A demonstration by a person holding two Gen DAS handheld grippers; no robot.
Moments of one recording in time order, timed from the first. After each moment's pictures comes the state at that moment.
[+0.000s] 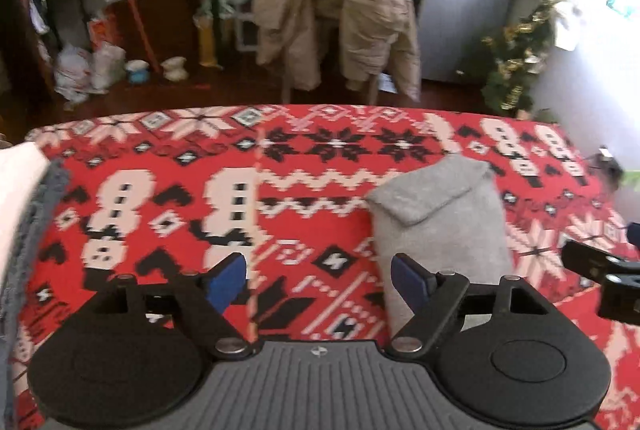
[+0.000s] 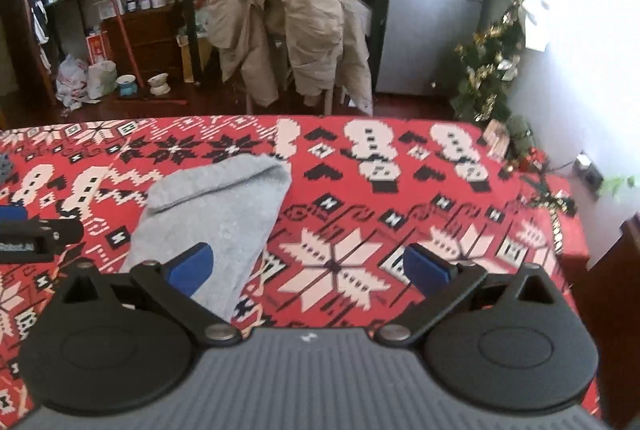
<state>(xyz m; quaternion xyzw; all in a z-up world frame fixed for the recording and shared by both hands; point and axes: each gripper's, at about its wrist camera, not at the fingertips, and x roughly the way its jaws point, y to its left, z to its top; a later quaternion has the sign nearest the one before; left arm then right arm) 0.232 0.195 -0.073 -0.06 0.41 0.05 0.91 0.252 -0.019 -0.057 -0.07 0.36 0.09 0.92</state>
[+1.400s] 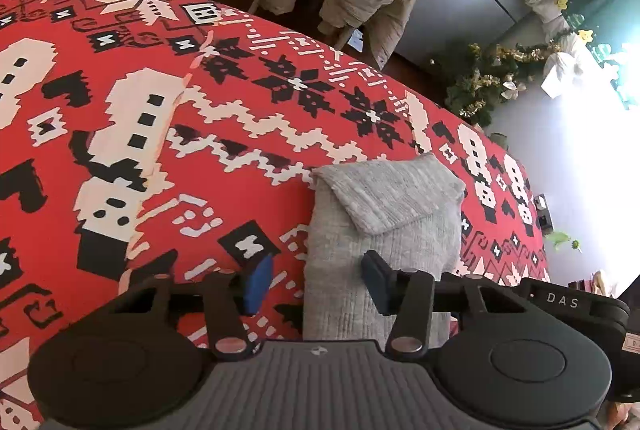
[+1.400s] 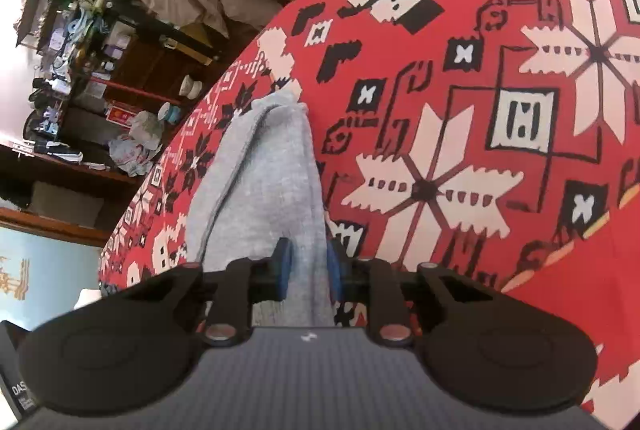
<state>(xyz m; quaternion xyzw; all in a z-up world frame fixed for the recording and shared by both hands) 0.287 0.216 -0.125 -0.28 0.47 -0.01 0.84 0.348 -0.059 -0.151 0.32 0.53 0.14 0.77</state>
